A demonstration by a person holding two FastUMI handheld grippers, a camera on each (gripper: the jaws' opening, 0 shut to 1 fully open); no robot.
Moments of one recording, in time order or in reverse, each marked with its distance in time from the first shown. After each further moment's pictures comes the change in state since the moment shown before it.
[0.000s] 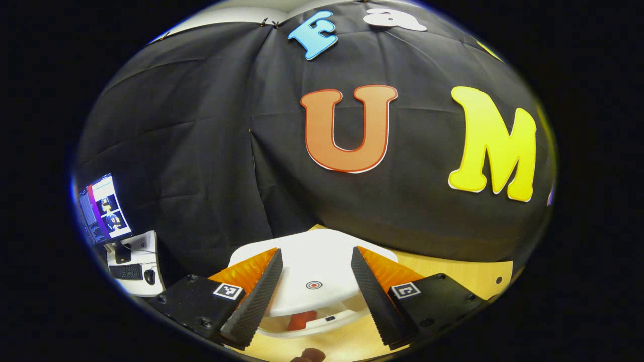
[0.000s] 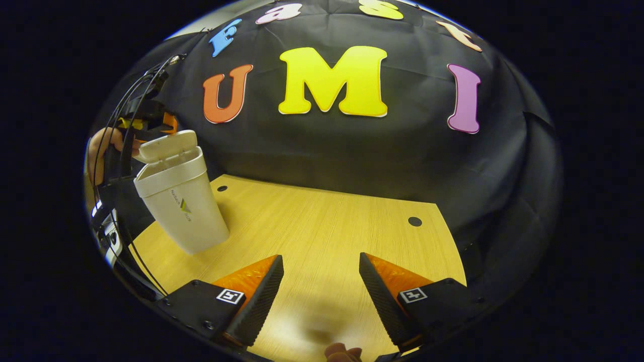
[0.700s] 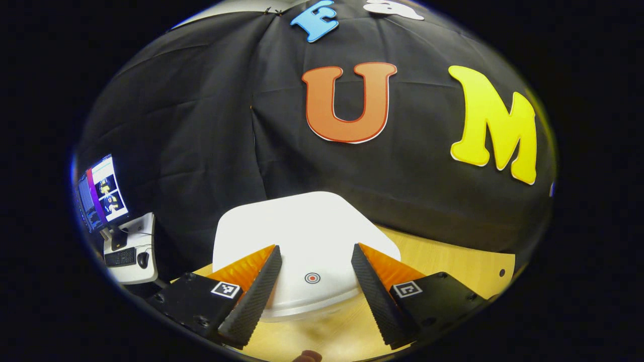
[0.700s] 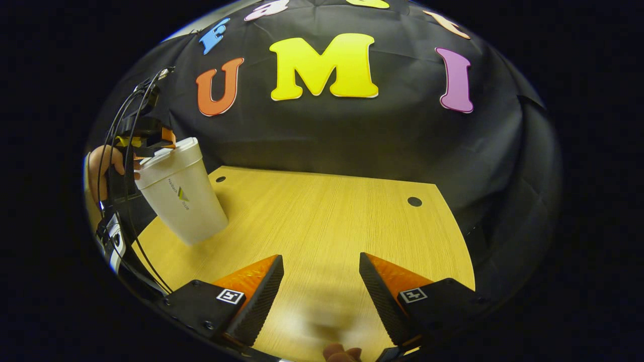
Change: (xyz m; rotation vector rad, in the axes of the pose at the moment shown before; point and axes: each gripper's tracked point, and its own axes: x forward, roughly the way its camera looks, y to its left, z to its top) left arm 0.003 -0.007 -0.054 -0.023 0.086 0.009; right arm 0.000 -0.012 -0.034 0.043 0.070 -0.003
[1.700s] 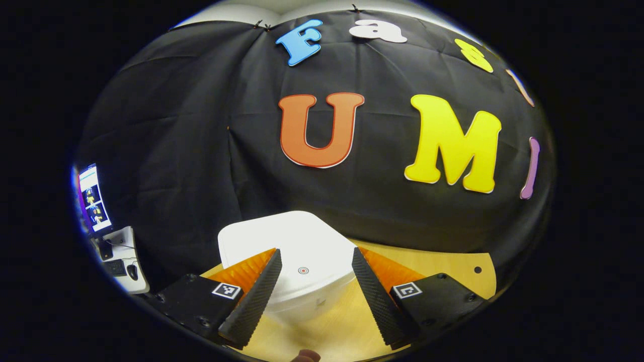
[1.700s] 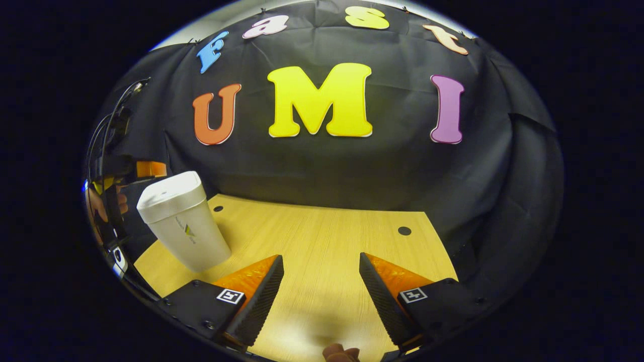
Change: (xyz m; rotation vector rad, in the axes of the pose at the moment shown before) left arm -0.074 -0.020 0.029 0.016 -0.131 -0.258; right arm -0.044 0.011 0.094 0.025 -0.199 -0.080
